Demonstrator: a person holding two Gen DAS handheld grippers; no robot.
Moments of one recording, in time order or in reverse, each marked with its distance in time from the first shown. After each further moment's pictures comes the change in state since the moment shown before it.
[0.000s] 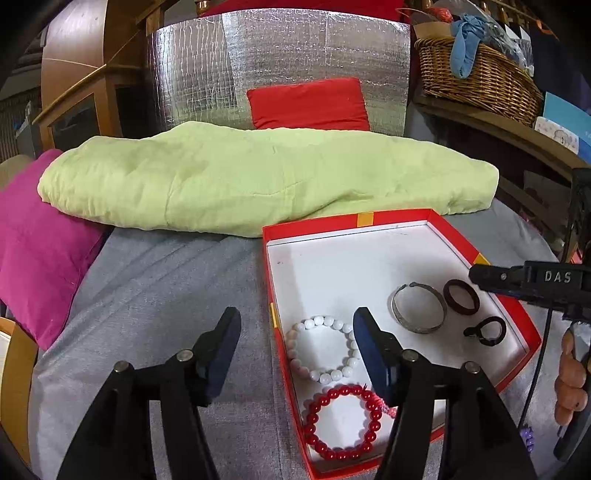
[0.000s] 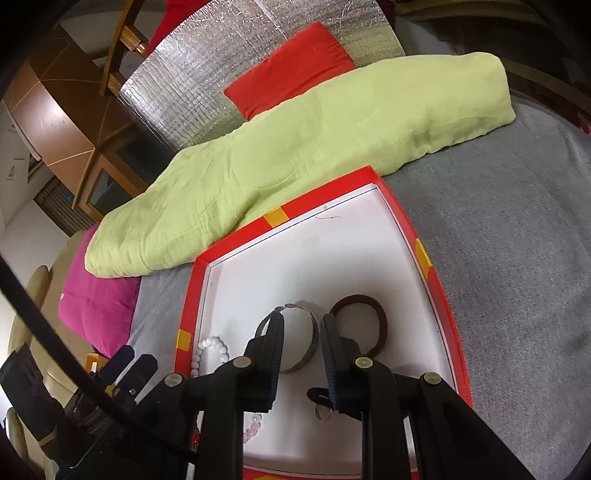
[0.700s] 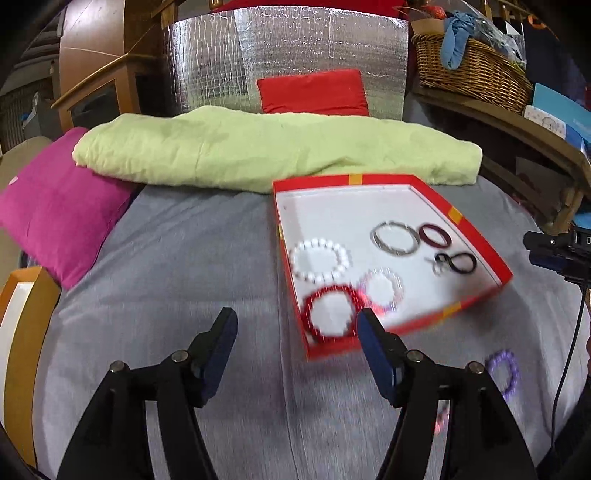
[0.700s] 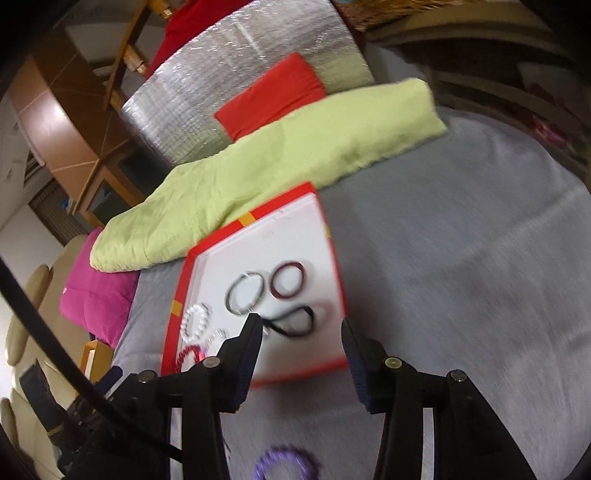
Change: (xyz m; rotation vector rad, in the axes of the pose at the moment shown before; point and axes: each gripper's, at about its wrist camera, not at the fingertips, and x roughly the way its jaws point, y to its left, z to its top) left arm -0.068 -0.006 -0.068 -0.023 0.045 0.014; right arm -0.105 -0.052 -0.048 0.019 -0.060 -0.051
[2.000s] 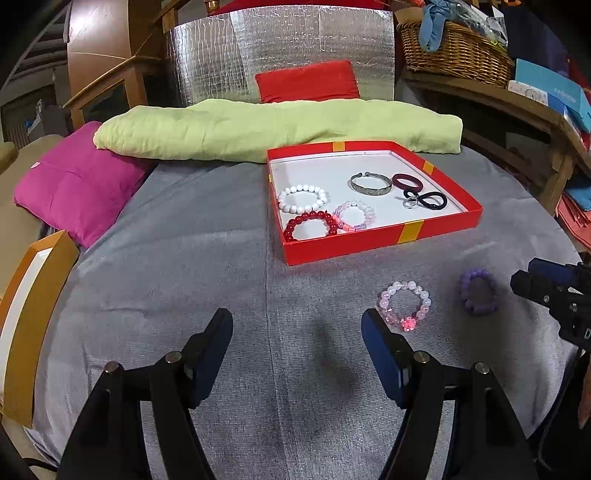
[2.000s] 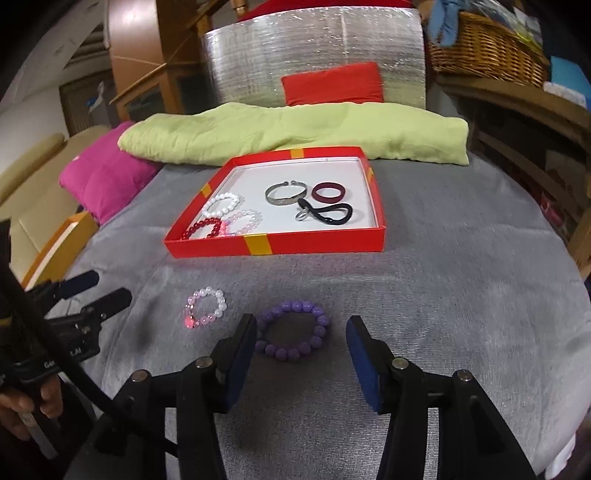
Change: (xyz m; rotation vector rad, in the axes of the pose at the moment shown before) left arm -0.043 -0.031 -0.071 0.032 0.009 0.045; right arm -0.046 0.055 -0.130 -0.436 -0.008 -0.121
